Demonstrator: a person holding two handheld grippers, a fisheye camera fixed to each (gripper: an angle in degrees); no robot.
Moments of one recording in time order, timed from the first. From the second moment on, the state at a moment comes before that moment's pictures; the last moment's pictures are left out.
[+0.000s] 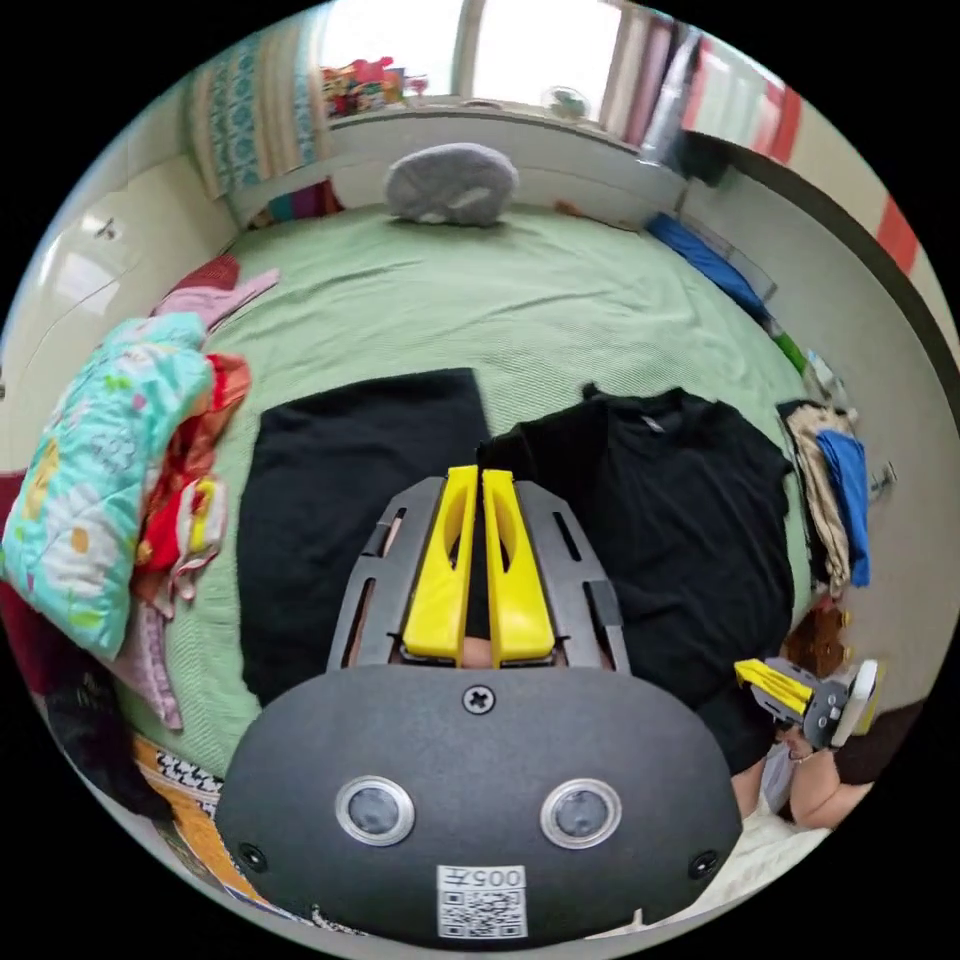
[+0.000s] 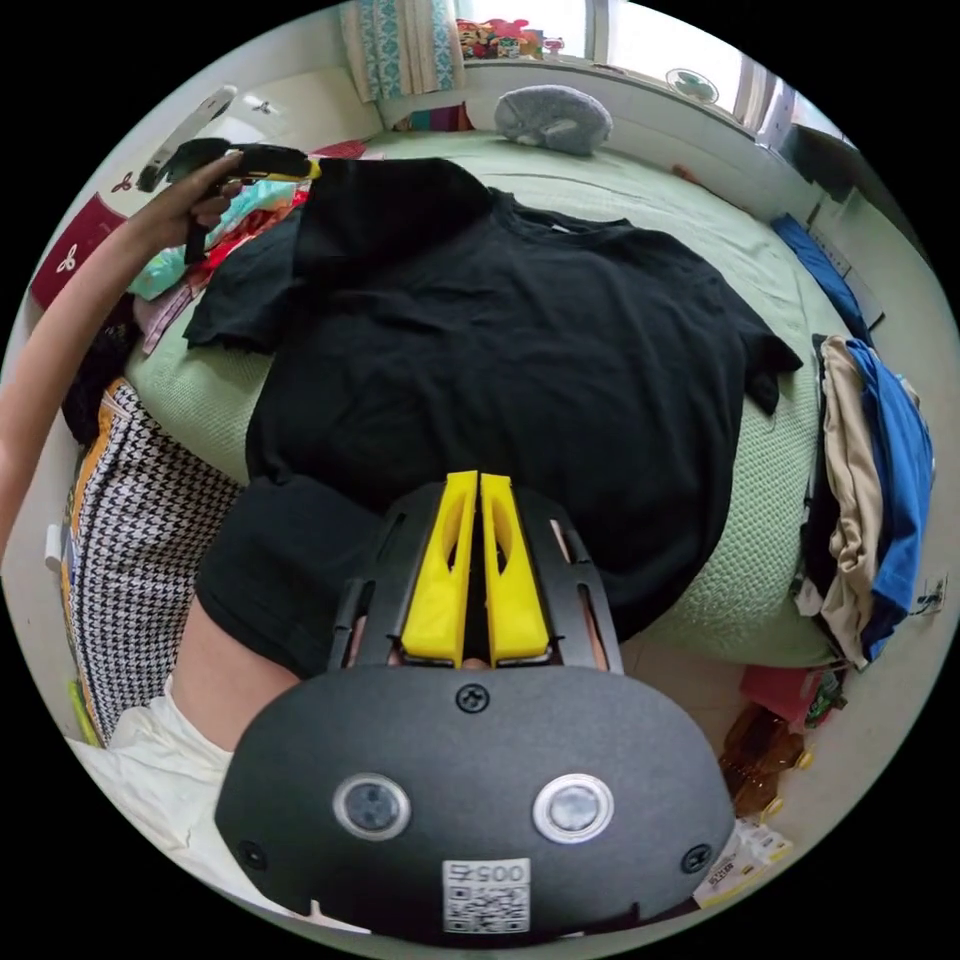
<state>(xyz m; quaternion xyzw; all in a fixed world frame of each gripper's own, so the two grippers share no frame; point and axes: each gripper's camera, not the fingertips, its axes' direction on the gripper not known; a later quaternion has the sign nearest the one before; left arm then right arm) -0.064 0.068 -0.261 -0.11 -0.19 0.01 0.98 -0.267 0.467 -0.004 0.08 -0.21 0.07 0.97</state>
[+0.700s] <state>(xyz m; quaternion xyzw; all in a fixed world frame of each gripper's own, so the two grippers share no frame) -0.010 0.288 -0.294 -0.17 -0.04 0.03 0.98 -0.204 0.555 0.044 0.06 -0.21 0.29 0.93</state>
